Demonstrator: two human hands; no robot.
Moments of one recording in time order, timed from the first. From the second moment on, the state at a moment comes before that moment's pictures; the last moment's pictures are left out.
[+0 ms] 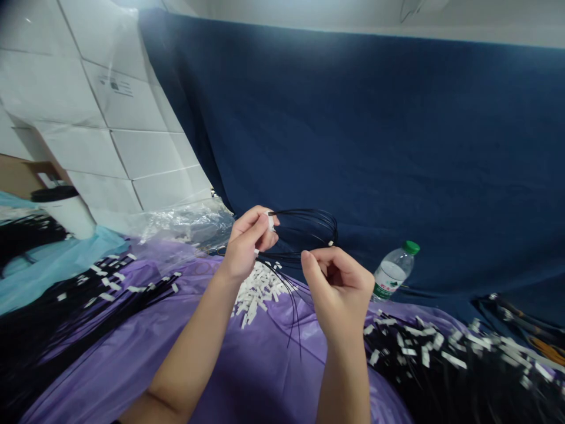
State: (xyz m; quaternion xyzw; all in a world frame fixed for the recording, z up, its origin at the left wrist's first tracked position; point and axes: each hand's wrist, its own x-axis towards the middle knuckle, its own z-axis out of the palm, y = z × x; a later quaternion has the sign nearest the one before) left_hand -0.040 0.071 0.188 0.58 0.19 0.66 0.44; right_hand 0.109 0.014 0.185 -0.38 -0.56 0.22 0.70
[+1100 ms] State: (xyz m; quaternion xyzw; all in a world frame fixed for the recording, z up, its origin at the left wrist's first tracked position) left_hand -0.037 0.072 0.184 0.58 0.18 0.67 0.42; right_hand 0.104 0.005 0.189 -0.43 -0.50 0.26 0.71
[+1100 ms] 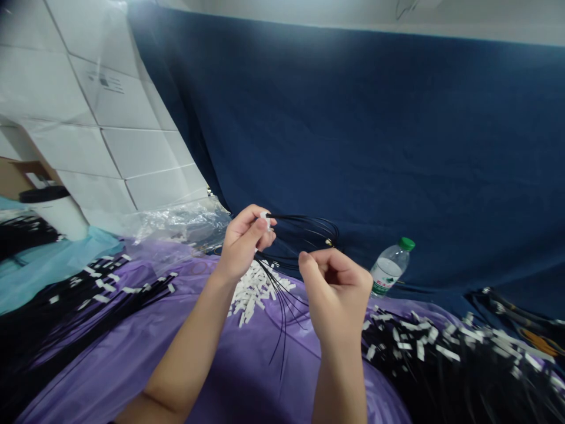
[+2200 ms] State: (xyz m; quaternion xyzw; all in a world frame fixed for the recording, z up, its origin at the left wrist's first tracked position) left_hand -0.033 0.065 0.186 0.61 0.18 0.60 0.49; right_hand 0.106 0.010 0.191 -0.35 -0.68 -0.08 0.63
